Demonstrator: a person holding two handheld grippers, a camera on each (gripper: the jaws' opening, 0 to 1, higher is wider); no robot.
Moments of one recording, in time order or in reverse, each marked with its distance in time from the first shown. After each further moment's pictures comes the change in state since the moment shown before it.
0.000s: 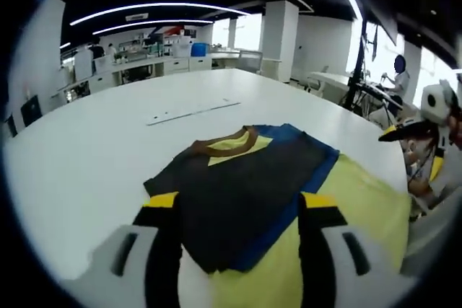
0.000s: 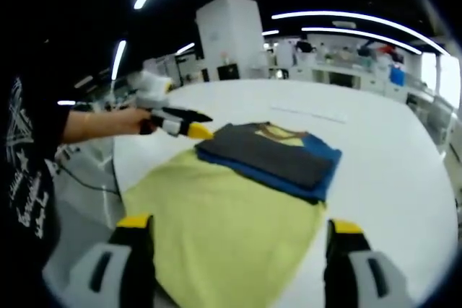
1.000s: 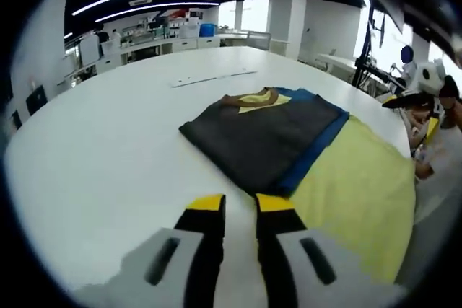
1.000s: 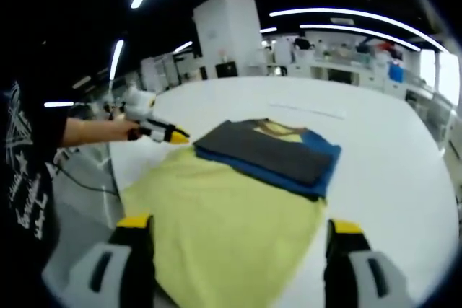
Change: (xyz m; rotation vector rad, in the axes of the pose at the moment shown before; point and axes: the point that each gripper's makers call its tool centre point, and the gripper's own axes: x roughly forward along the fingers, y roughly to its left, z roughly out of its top) left arm -0.035 0.036 -0.062 0.007 0.123 0.045; right arm 0.002 -0.004 -0.005 0.015 0.015 -0.008
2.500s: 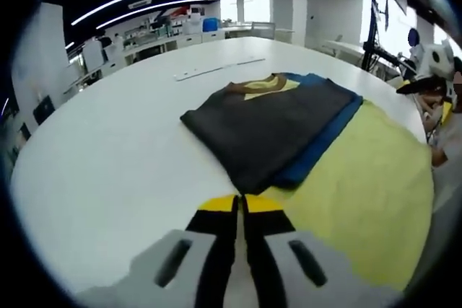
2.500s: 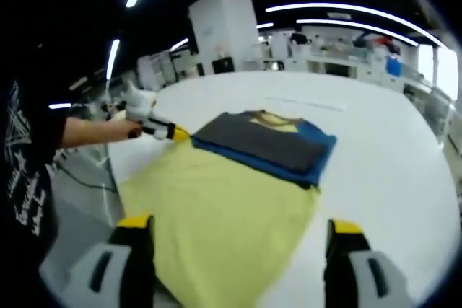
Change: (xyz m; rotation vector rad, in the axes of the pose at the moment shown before) left arm 0.012 0.021 -0.013 0.051 0.041 0.083; right arm 0.000 -0.001 -0.011 0.019 0.026 -0.006
